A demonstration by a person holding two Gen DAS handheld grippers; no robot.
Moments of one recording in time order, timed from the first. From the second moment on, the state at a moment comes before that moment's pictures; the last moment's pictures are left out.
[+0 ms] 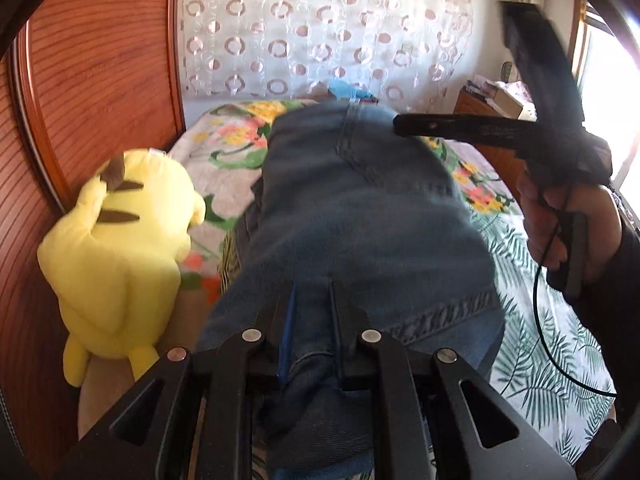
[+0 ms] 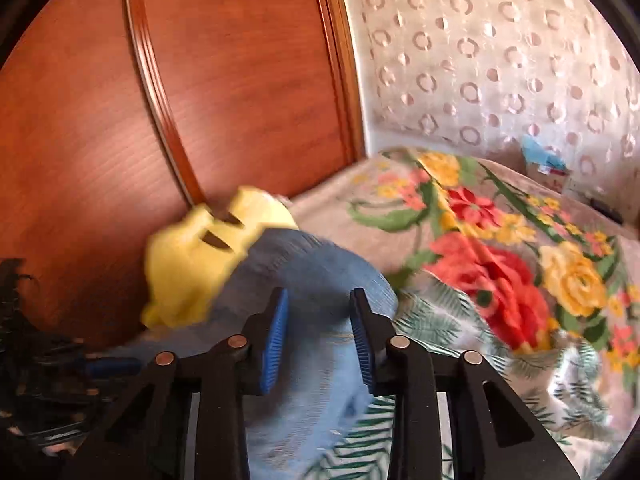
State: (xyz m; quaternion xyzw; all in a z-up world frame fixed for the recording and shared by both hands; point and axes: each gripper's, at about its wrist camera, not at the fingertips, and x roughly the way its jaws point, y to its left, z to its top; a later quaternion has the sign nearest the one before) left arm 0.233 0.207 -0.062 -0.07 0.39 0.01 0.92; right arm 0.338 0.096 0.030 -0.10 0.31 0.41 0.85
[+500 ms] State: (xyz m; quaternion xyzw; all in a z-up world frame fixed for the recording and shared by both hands) left arm 0.209 0.175 -0.026 -0.04 0.36 0.01 0.93; right arm 0.285 0.032 0.033 -0.07 0.31 0.38 0.87
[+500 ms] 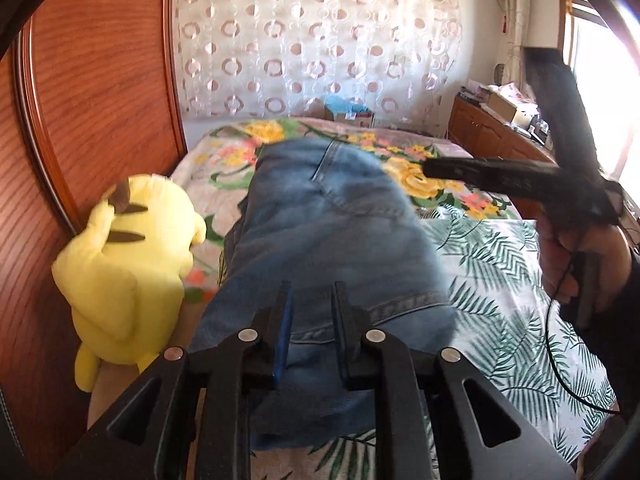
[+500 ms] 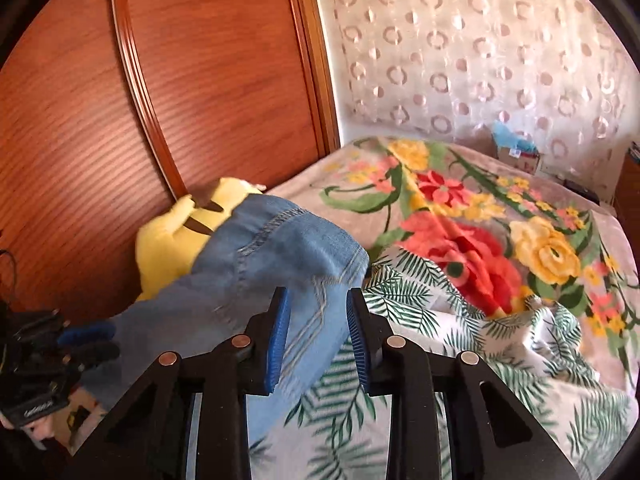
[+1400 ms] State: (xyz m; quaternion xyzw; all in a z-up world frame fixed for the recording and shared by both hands) left arm 0.136 0.046 0.049 0.02 0.25 -0.07 0.97; right arm -0.003 -0.178 0.089 -0.04 0.21 0.25 0.94
